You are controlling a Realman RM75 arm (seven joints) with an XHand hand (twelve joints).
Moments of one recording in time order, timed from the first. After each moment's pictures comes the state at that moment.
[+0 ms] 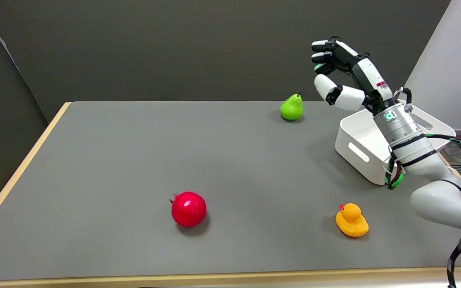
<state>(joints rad) -0.06 -0.63 -1.85 1.45 0.95 0.79 0.82</state>
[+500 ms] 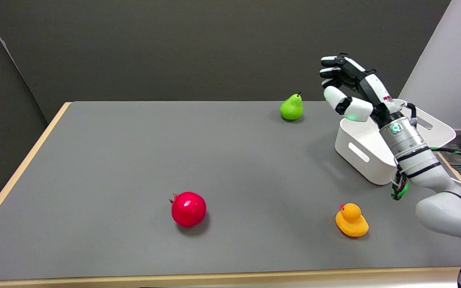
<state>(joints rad) -0.10 -0.64 -1.85 1.36 0.94 0.83 0.94</state>
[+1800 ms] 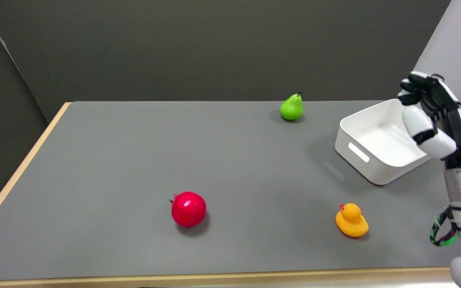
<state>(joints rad) -0.45 -0.78 -1.63 1.23 0.95 1.33 1.16</state>
